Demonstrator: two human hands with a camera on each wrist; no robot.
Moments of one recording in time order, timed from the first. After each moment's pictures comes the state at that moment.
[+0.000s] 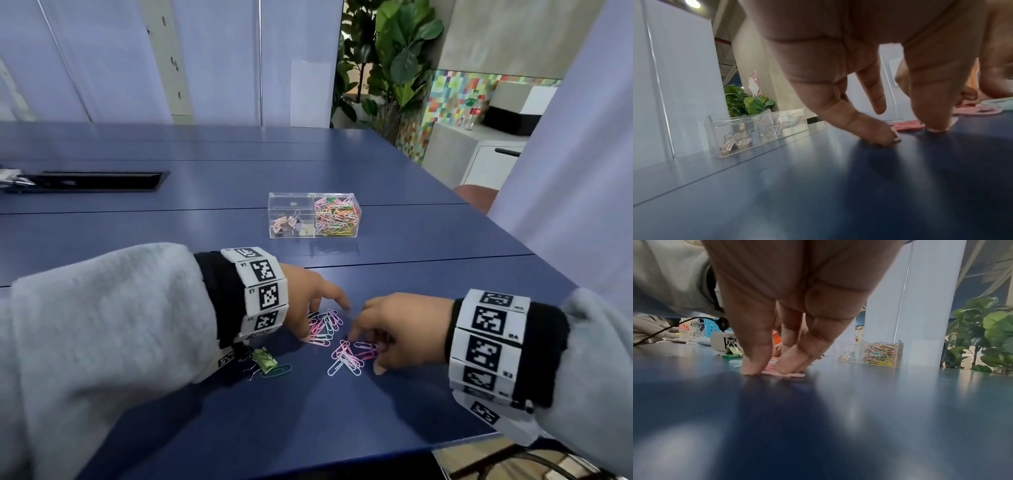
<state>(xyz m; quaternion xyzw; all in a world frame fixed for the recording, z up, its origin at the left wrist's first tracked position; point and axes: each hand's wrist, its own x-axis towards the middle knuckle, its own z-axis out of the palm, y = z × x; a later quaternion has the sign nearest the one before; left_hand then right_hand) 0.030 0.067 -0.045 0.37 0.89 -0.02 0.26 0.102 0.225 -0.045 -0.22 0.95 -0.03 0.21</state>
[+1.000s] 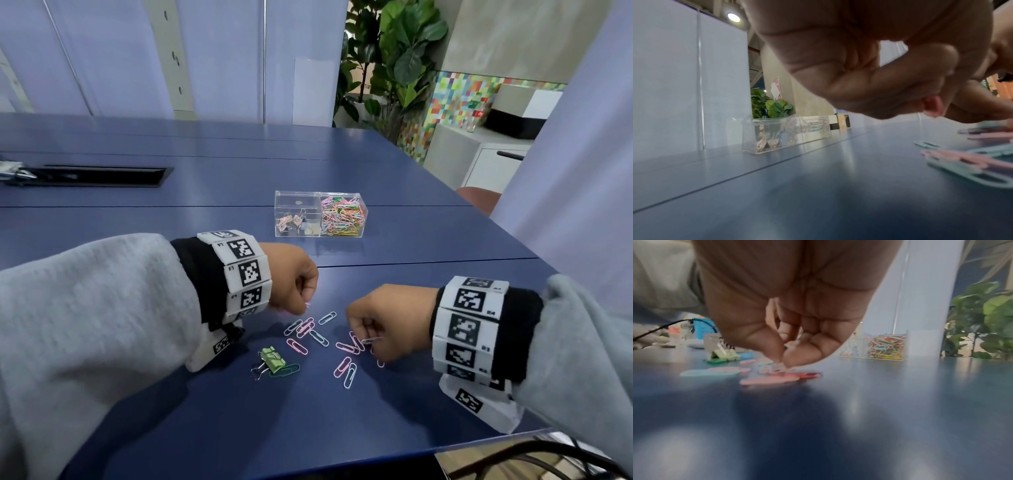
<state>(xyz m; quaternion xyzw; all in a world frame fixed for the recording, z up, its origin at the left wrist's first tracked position) 0.008 0.038 -0.045 0.31 0.92 0.12 0.21 0.087 0.213 -0.048 -0.21 0.96 -0.03 0.20</state>
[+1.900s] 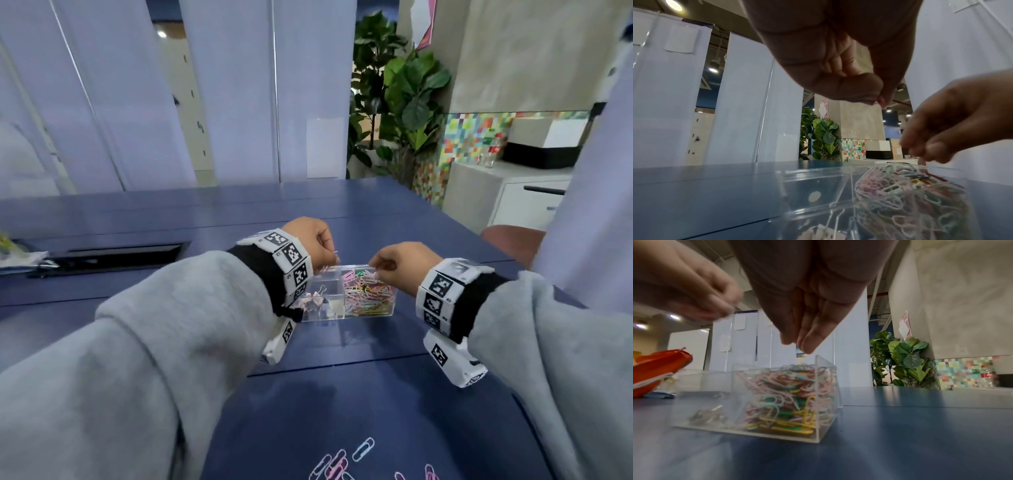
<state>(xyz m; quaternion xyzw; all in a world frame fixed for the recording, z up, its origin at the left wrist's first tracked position) -0.125 0.068 0.014 0.17 0.94 0.31 -0.01 -0.089 0.249 -0.014 -0.04 0.98 -0.16 -0.05</state>
